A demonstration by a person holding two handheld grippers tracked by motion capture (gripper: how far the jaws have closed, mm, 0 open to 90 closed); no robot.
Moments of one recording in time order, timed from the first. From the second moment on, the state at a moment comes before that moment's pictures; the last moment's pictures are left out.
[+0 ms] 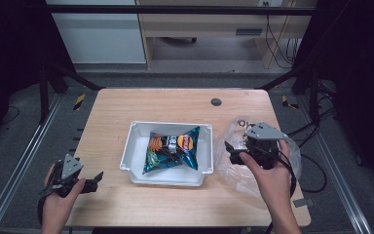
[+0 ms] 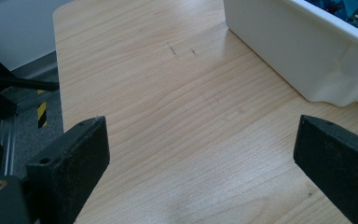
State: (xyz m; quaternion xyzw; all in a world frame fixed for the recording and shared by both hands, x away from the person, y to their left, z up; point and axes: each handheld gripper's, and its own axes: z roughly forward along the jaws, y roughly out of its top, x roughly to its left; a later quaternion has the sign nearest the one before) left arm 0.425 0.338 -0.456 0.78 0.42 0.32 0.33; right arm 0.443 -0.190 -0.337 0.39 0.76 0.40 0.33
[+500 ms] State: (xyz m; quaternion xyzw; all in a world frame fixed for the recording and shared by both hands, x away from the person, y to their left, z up) left arm 0.425 0.336 -0.457 0.78 0.42 0.31 0.33; right arm 0.436 -0.214 -0.357 0.42 0.75 0.39 0.33
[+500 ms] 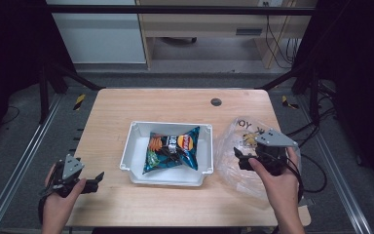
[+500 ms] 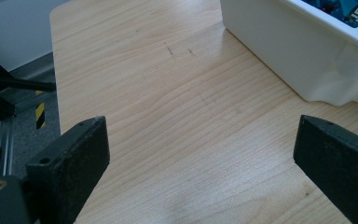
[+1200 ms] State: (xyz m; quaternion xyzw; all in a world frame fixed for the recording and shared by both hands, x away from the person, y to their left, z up) left arm 0.425 0.334 -0.457 0.79 0.42 0.31 0.33; right arm 0.426 -0.227 -0.399 0.44 0.76 0.37 0.30
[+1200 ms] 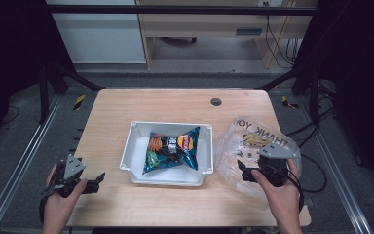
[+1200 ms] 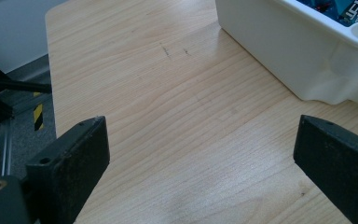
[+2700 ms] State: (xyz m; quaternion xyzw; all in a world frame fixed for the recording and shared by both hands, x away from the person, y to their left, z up) left arm 0.425 0.332 -0.458 0.79 0.41 0.31 0.33; right arm 0.430 -0.214 -0.471 0.43 0.79 0.35 0.26
